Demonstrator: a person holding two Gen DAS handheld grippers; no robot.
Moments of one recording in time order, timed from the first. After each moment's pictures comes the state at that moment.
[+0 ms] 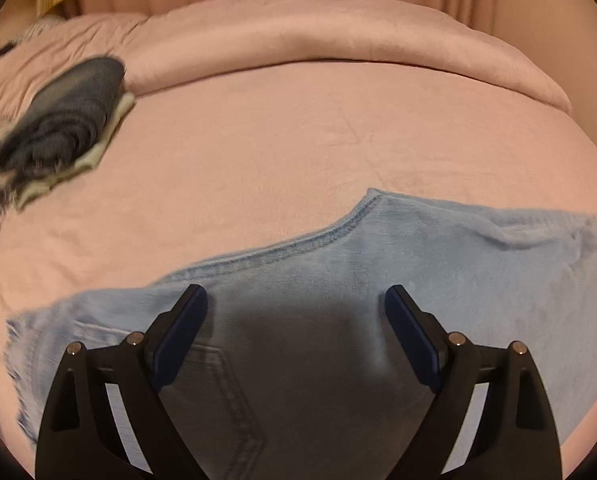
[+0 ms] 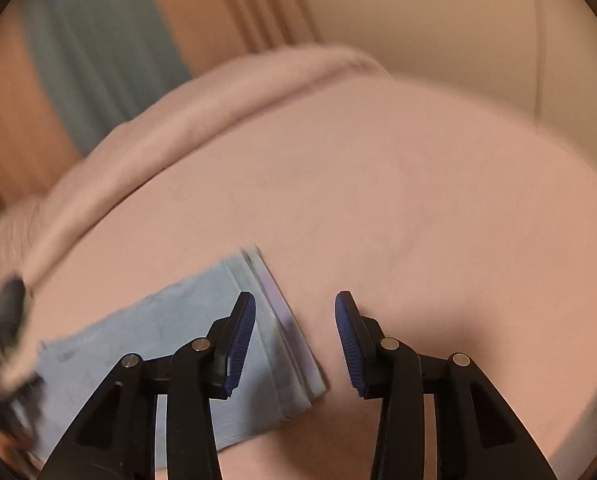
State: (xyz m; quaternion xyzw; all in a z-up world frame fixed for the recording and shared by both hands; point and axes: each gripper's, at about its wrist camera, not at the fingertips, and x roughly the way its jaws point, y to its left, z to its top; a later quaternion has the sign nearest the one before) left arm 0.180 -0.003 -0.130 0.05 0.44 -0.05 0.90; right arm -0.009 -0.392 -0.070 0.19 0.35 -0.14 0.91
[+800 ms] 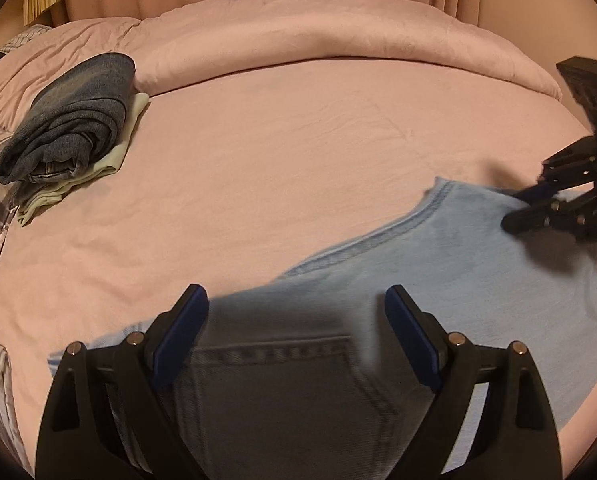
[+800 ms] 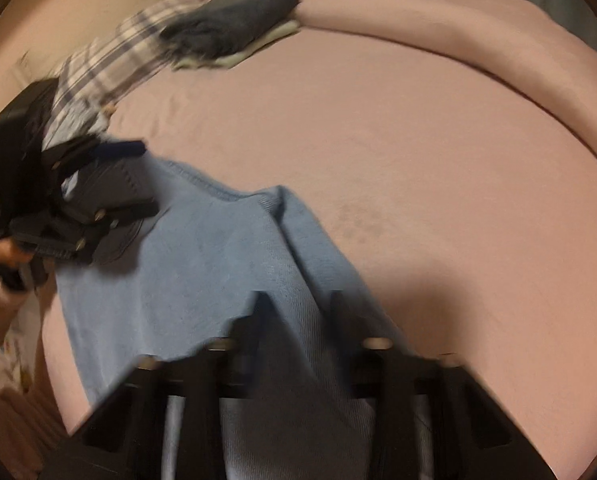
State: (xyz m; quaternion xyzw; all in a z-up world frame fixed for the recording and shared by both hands) left arm 0.182 0.063 -0.131 0.06 0.45 -0.07 0.89; right arm 0.205 -0.071 -0.109 -0.14 0.51 0.39 0.75
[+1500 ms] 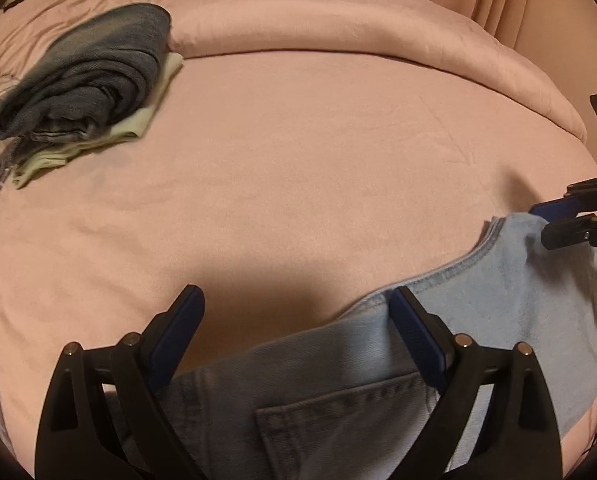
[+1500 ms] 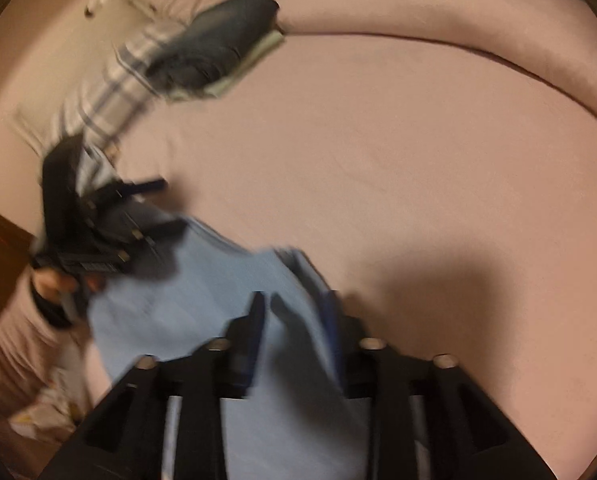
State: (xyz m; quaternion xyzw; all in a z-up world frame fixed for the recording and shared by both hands) left arm 0.211 0.108 -0.136 -0.01 0.47 -0.04 0.88; right arm 0.247 -0.064 -0.097 -0.03 0.55 0.40 0.73
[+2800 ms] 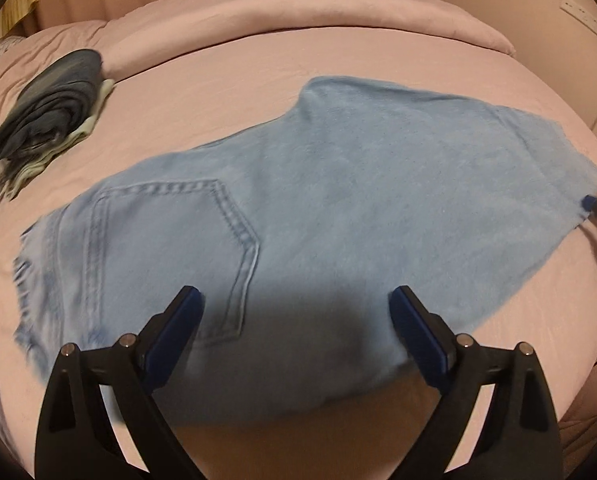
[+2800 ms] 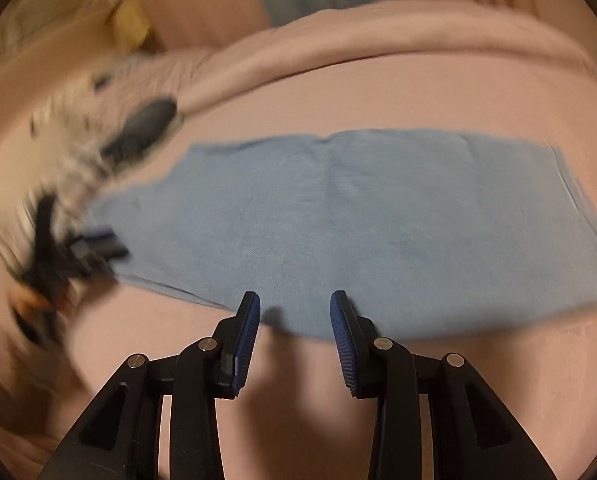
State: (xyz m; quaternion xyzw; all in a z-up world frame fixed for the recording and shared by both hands) left arm 0.079 0.016 -0.133 0.08 0.47 -0.12 0.87; right arm -0.013 -0.282 -0.097 0.14 0.43 0.18 0.87
